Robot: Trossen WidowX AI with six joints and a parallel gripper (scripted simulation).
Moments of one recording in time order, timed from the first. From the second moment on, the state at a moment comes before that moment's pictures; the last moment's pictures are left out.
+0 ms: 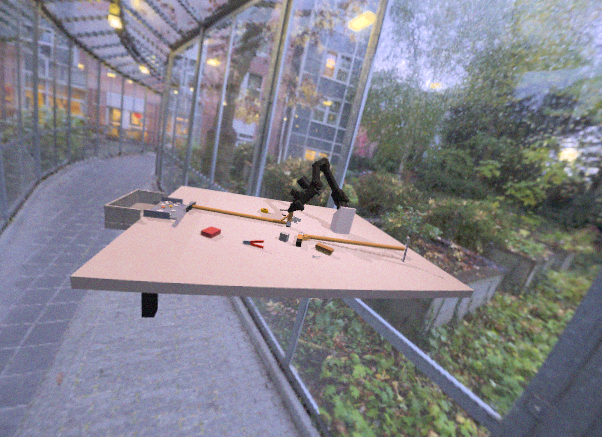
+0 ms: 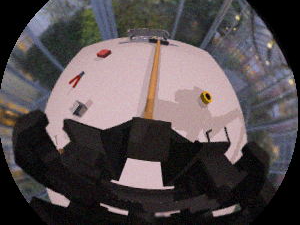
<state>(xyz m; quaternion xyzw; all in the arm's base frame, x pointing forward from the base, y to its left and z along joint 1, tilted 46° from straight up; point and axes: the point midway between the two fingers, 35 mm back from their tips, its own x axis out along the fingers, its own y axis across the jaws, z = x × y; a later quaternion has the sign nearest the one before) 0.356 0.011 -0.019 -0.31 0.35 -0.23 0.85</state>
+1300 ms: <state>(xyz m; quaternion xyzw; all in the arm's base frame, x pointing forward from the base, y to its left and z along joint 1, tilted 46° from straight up) 0.359 0.035 -0.042 -0.32 0.37 -0.21 0.84</state>
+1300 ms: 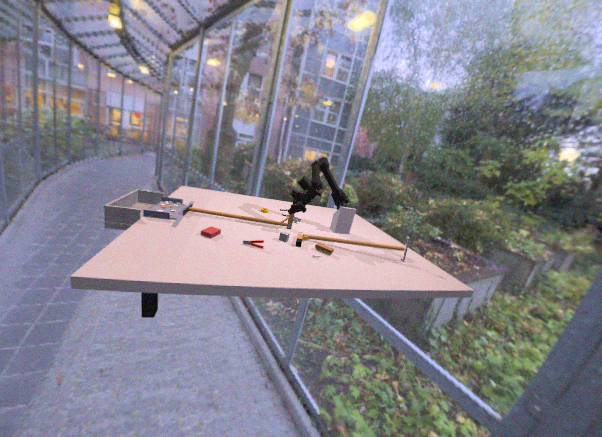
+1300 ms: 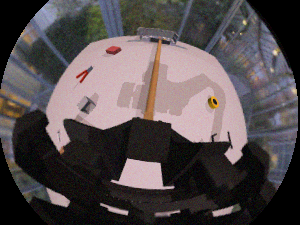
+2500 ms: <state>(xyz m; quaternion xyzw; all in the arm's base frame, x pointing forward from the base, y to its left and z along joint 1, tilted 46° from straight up) 0.328 0.043 -0.048 -0.34 0.39 -0.17 0.84</state>
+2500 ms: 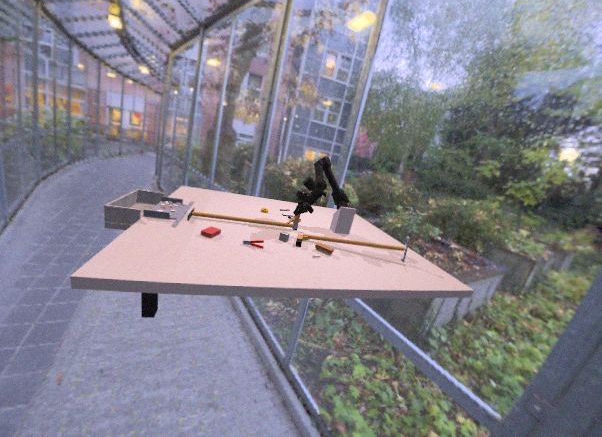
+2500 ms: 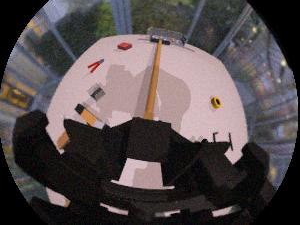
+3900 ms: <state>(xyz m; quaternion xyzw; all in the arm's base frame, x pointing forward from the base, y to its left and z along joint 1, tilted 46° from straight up) 0.272 0.028 -0.036 -0.34 0.40 -0.16 0.84</state>
